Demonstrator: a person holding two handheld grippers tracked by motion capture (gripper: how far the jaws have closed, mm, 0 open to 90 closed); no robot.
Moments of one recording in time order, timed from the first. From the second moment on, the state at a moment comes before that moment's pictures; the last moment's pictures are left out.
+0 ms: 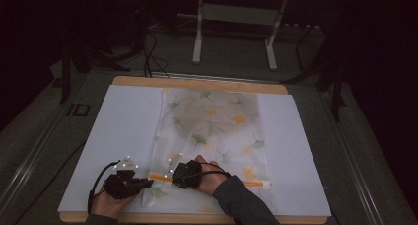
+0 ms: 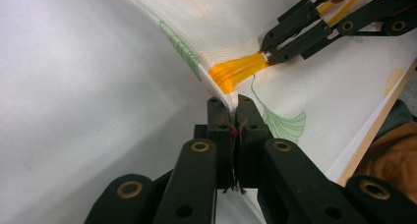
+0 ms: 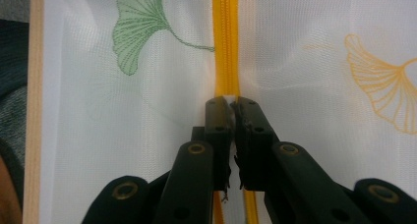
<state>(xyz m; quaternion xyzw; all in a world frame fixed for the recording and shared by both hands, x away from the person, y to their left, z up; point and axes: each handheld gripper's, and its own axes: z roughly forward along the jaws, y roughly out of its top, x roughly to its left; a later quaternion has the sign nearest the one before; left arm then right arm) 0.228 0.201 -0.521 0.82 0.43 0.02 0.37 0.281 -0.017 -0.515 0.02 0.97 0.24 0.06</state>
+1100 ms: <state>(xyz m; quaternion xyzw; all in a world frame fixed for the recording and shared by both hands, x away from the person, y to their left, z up) 0.227 0.205 -0.521 0.82 0.43 0.02 0.37 0.279 -0.040 -0.512 0.02 0.97 0.21 0.07</state>
